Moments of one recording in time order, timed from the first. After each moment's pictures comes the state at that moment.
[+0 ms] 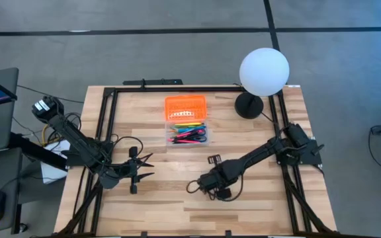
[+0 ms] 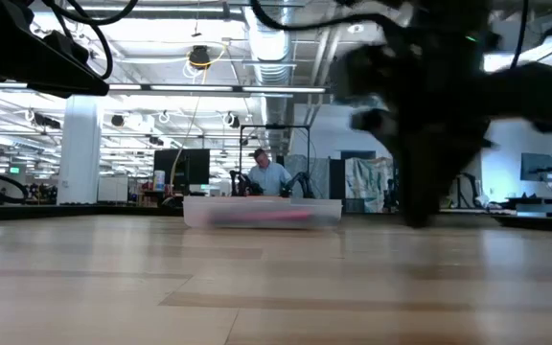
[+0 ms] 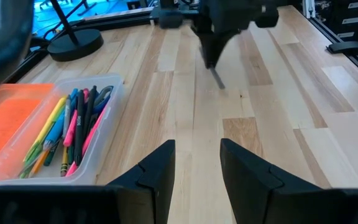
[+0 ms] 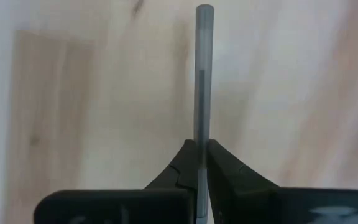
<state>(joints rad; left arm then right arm) -0.78 1.08 0.37 0.16 -0.82 -0.31 0.43 1.99 1.36 -0.85 0.14 0.12</state>
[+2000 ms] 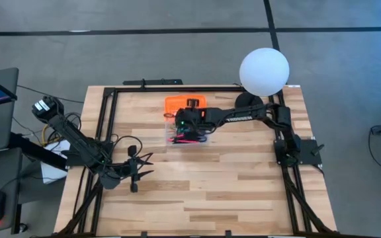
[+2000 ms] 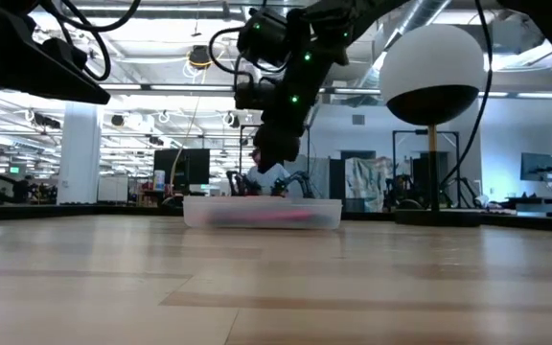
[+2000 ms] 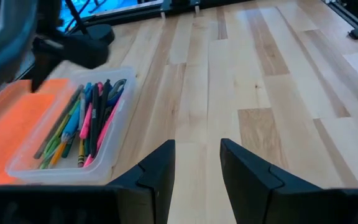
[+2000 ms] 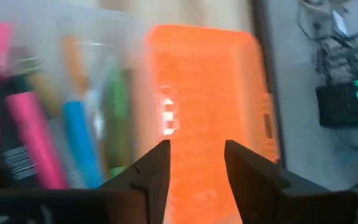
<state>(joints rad) -0.78 1.08 0.37 0.11 -0.85 -0.32 -0.12 2.08 1.60 -0.52 0.48 -0.36</state>
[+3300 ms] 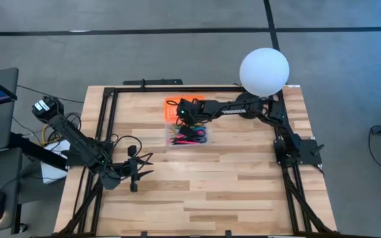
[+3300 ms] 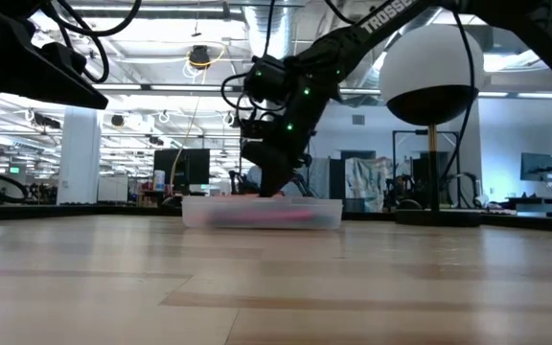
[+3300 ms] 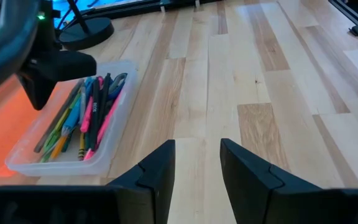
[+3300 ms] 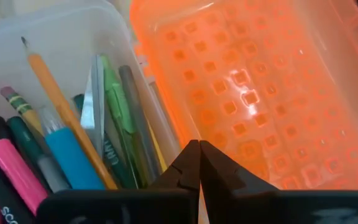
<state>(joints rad) -0.78 1.08 0.37 0.08 -0.84 -0.35 -0.25 2.16 1.60 -0.48 0.16 -0.02</state>
